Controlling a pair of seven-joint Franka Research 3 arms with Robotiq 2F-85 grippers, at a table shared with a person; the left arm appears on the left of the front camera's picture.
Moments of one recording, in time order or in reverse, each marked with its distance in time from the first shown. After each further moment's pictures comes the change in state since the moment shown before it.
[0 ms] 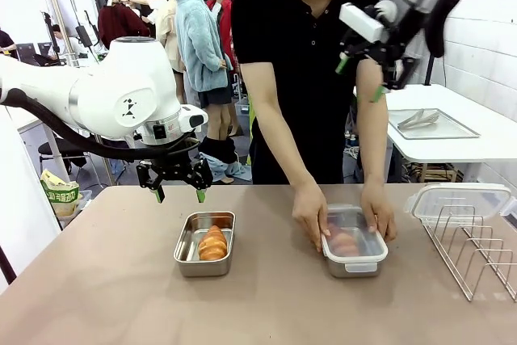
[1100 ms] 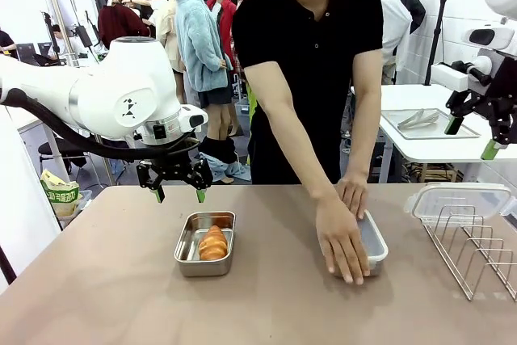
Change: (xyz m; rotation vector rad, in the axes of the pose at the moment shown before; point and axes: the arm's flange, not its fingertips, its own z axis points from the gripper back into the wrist) left arm 0.000 0.000 0.000 0.000 0.000 0.000; right arm -0.100 0.143 -0.003 0.245 0.145 -0.480
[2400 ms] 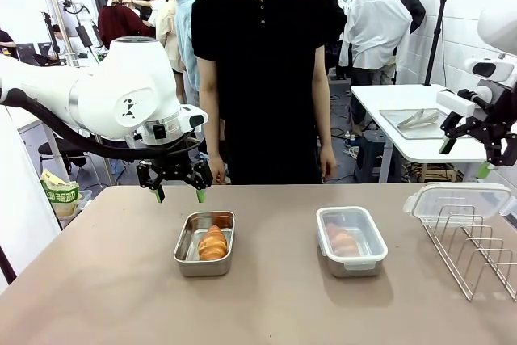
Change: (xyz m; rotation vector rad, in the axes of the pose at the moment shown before) left arm 0.000 0.000 0.000 0.000 0.000 0.000; right arm -0.058 -0.031 -0.061 0.017 -0.114 0.091
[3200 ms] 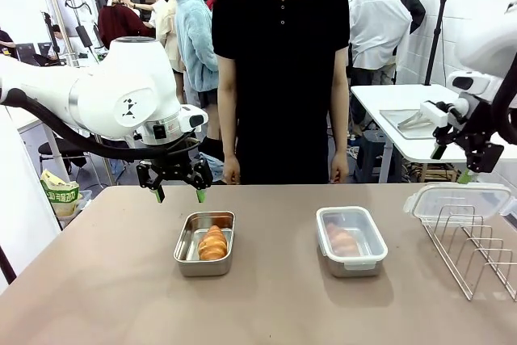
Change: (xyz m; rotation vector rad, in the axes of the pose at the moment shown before) left arm 0.000 0.000 0.000 0.000 0.000 0.000; right arm -0.015 -0.028 -0.041 -0.031 0.067 -0.167
